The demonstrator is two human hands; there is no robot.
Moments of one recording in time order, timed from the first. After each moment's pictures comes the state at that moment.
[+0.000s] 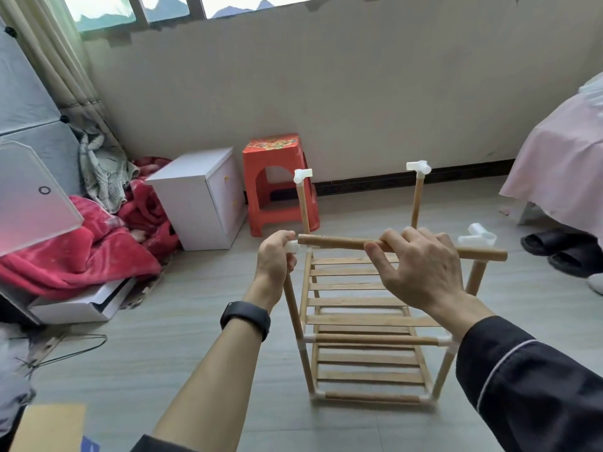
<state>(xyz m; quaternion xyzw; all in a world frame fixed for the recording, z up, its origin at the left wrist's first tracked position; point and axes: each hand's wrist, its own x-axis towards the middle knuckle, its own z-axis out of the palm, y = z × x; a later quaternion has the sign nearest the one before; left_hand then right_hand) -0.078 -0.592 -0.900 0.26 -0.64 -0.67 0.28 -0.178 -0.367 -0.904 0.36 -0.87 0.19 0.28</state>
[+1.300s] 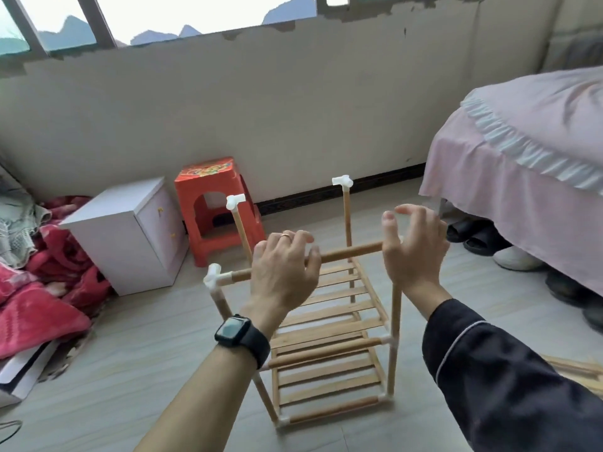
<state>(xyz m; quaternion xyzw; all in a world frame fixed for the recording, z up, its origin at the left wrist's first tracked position) -0.117 -0.493 -0.869 0.05 -0.95 -0.07 0.30 -0.214 -0.305 -0.892 0.10 -0.82 0.48 0.29</state>
